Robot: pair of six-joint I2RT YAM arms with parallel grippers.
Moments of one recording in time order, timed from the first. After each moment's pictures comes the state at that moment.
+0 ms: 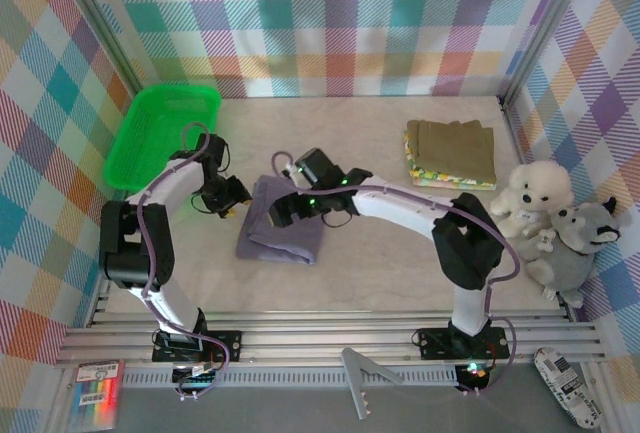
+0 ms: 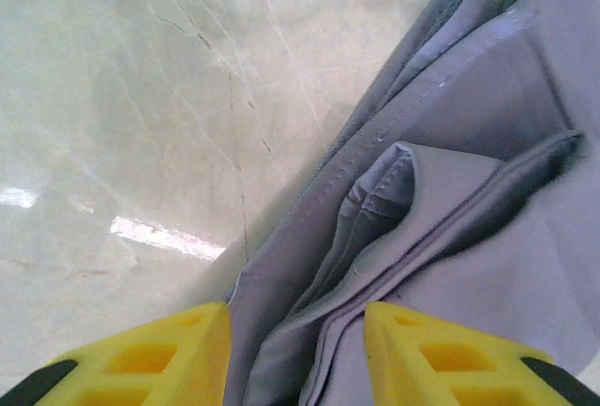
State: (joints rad) left arm -0.10 1.68 1.20 -0.86 0.21 -0.65; right arm 0.84 1.85 1.41 -0.43 -0.22 0.36
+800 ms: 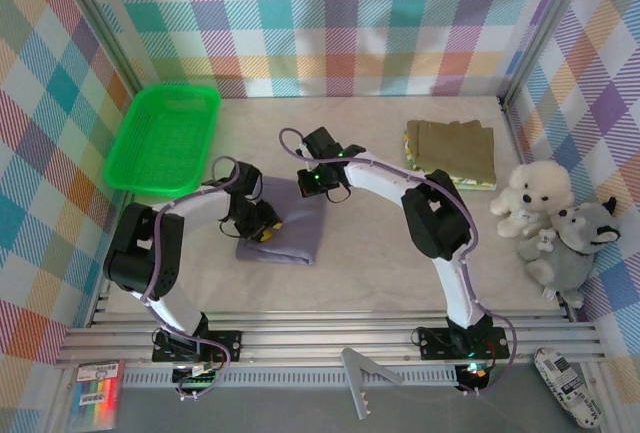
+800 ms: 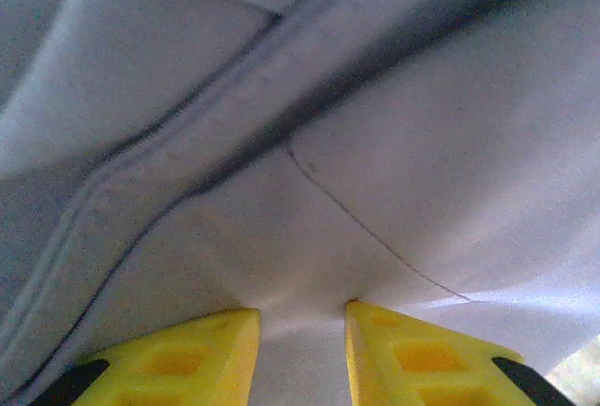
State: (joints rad) left arm -0.30 1.67 0.93 -0.55 0.34 -0.99; right arm 0.71 2.17 1.70 -0.55 -0.20 0.33
